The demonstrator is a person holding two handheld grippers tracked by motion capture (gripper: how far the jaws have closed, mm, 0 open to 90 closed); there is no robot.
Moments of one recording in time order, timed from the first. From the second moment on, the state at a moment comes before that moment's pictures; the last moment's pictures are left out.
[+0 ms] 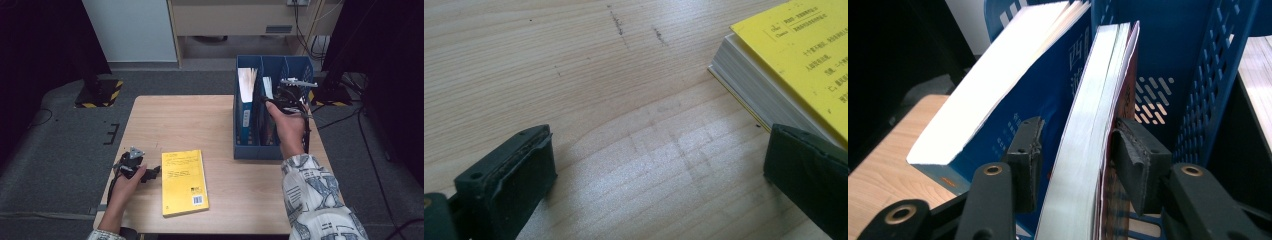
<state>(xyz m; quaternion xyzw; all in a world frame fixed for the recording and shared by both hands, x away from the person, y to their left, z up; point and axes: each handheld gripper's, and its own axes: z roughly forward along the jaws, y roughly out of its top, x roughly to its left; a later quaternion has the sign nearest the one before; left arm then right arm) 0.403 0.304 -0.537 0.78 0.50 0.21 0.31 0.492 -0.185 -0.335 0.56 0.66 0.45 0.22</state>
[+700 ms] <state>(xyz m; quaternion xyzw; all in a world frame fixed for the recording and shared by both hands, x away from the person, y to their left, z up) 0.403 0.303 -0.537 0.78 0.50 0.20 0.31 0.495 -0.187 -0.336 0.56 0.67 0.41 0.25</state>
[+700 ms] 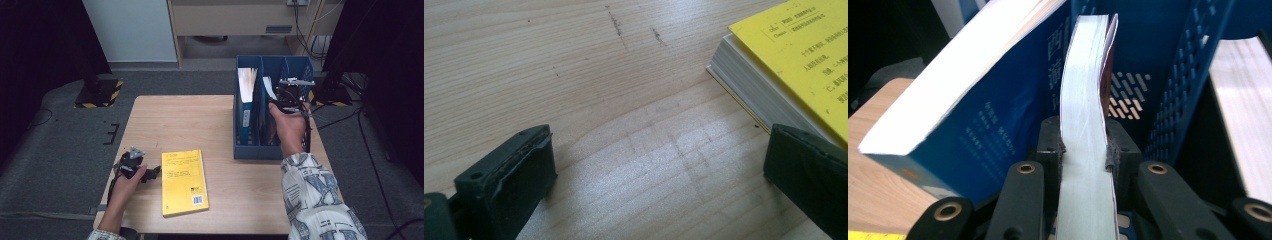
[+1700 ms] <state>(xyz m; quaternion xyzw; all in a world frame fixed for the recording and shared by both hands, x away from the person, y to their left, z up) 0.403 0.303 -0.537 0.78 0.50 0.20 0.32 0.546 -0.191 -0.336 0.58 0.65 0.37 0.31</state>
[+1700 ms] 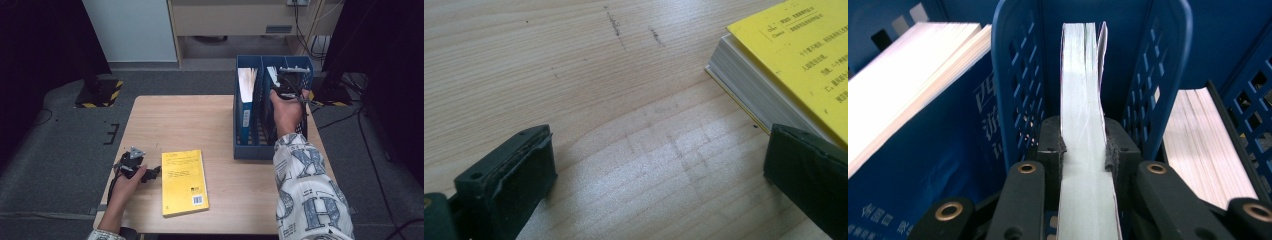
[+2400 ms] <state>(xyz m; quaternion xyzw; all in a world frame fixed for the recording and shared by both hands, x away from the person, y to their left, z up) 0.403 0.303 -0.537 0.78 0.50 0.20 0.32 0.542 -0.180 -0.339 0.59 0.63 0.43 0.27</state>
